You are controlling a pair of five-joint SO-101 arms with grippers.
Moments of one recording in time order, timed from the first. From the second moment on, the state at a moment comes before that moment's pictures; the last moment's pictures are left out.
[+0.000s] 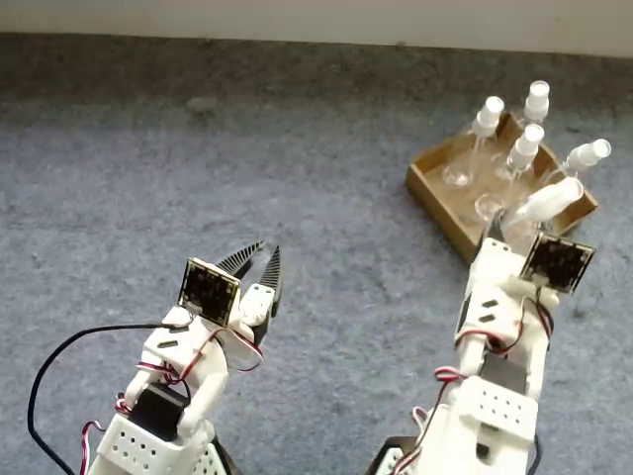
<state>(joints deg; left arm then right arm) 19.6 -104.0 96.0 30.9 6.1 16.4 -64.6 84.5 -2.3 3.1</state>
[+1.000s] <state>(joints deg) 19.6 -104.0 96.0 32.6 6.1 17.9 -33.8 84.0 -35.5 3.1</state>
